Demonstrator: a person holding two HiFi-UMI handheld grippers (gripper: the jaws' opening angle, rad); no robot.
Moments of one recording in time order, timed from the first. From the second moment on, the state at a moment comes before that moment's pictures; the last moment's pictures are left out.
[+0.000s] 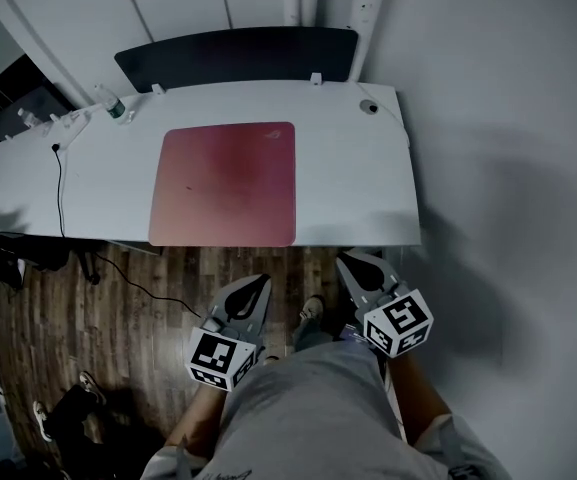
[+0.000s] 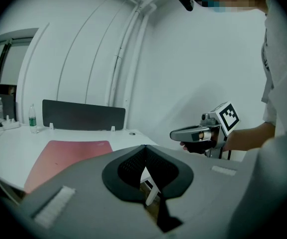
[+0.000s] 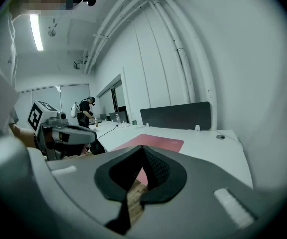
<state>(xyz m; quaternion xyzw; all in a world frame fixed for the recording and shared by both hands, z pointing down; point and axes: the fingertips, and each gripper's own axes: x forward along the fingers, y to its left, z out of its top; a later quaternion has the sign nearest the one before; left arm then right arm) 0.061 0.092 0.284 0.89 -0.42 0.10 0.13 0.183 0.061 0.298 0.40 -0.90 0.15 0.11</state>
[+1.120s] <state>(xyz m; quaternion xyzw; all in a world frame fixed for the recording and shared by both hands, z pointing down) 0.079 -0.001 0.366 0.89 -0.38 0.23 0.11 0.208 -0.015 0.352 0.40 -0.88 0.20 0.13</state>
